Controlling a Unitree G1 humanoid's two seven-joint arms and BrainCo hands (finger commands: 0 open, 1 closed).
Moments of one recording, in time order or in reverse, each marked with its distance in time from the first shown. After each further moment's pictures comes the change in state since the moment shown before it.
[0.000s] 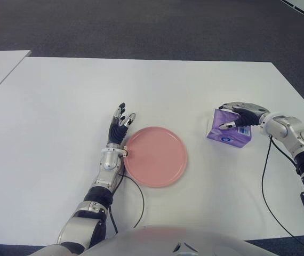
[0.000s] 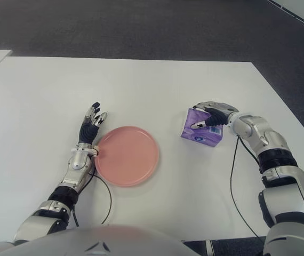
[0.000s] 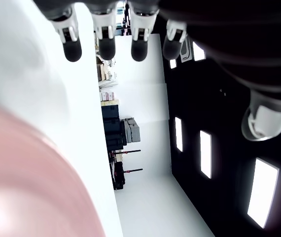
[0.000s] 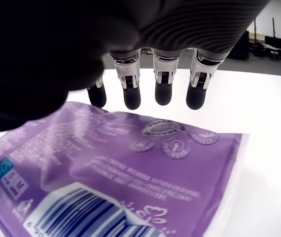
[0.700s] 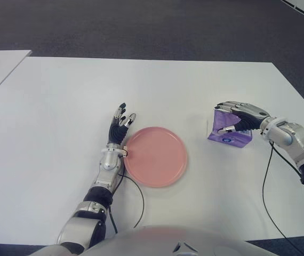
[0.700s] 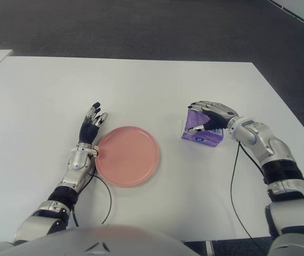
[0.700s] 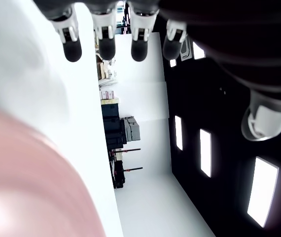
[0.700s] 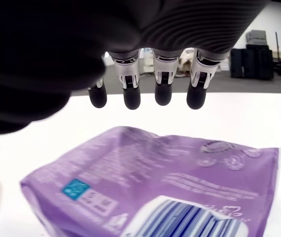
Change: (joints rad) left arm 0.002 0.002 -0.002 -0.006 -0.003 0.003 -0.013; right arm 0.209 -0.059 -0.122 -0.279 0.083 -0.059 -0.037
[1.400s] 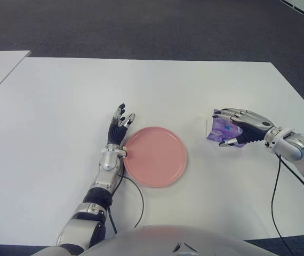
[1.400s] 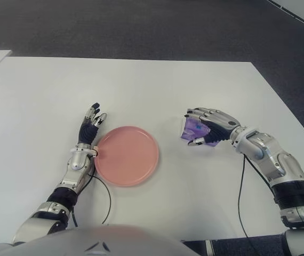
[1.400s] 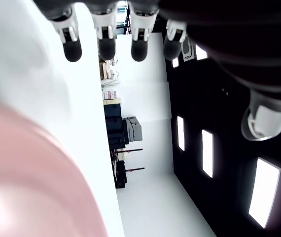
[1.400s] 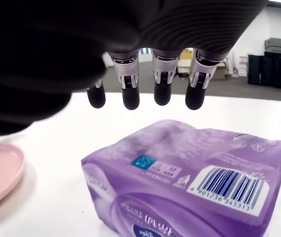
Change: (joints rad) left arm 0.017 0.000 0.001 -0.029 -0.004 0.023 0.000; right arm 0.193 -0.040 -0.086 -0.266 -0.015 0.044 0.043
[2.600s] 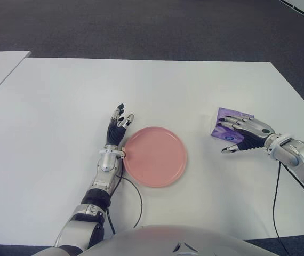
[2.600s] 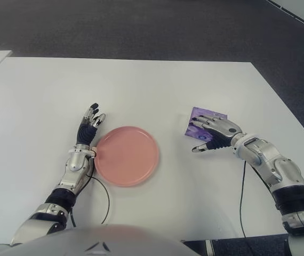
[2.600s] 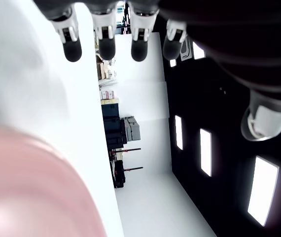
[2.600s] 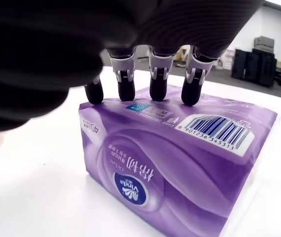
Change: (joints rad) left arm 0.011 0.017 0.003 -0.006 -0.002 -0.013 -0.016; right arm 0.034 -0.004 0.028 0.018 -0.172 0.096 -0.079
